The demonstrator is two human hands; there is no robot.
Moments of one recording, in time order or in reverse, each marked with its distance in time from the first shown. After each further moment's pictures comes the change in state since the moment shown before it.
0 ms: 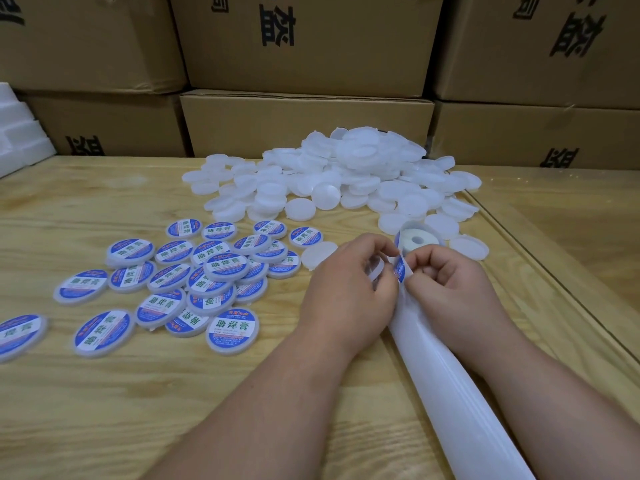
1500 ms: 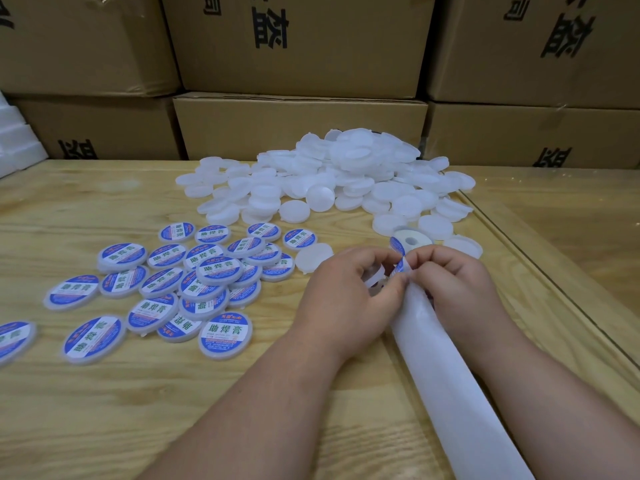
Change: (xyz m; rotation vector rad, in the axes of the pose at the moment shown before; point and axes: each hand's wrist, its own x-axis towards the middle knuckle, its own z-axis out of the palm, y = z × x) left_hand -0.001 0.003 -0.002 -0.085 -0.102 -0.055; right_hand 0.001 -0.008 -0.003 0.220 0.031 0.112
